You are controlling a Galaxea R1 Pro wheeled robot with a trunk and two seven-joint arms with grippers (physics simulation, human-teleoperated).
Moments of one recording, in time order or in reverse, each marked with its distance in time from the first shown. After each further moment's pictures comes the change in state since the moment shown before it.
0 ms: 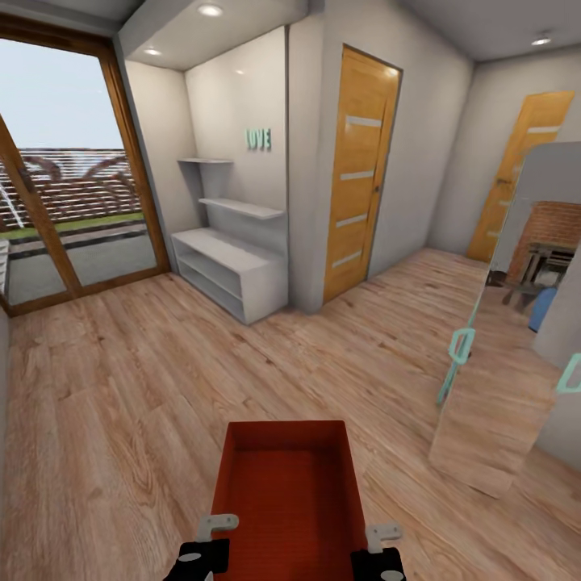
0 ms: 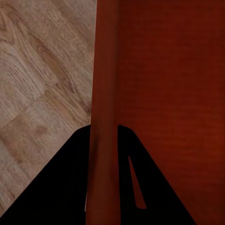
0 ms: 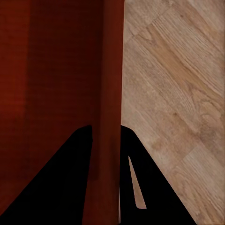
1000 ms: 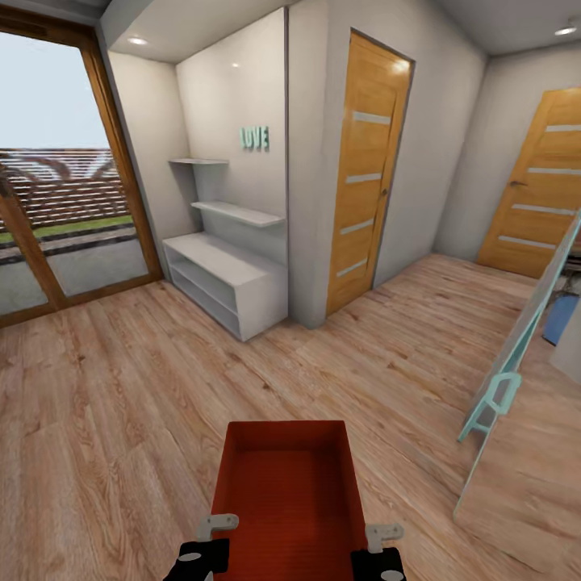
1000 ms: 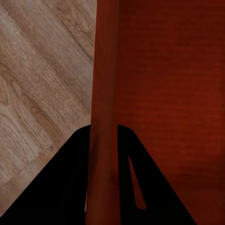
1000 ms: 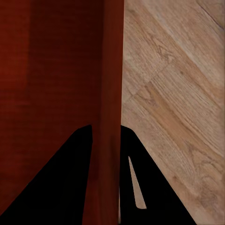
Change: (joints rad) left arm 0.000 0.000 0.000 -0.001 0.000 0.000 0.000; right arm 0.000 0.000 0.000 0.000 -0.001 -0.001 0.000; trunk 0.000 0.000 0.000
